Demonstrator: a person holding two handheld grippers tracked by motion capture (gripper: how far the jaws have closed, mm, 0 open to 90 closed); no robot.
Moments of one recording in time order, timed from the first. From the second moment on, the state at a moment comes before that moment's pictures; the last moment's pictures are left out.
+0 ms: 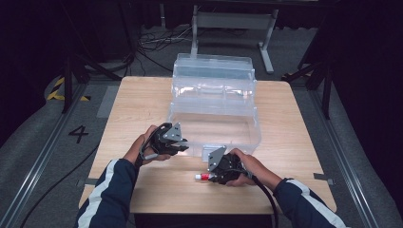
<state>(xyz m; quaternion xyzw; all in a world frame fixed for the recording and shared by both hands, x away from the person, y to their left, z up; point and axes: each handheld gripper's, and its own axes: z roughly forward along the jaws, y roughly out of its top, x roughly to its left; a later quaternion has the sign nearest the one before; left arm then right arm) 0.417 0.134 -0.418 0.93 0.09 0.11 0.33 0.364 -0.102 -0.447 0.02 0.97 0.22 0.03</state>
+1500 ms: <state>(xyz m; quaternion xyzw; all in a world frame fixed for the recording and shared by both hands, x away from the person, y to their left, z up) 0.401 0.146 -0.389 0.92 0.10 0.17 0.34 0.368 -0.121 -0.433 0.02 0.99 0.17 0.01</state>
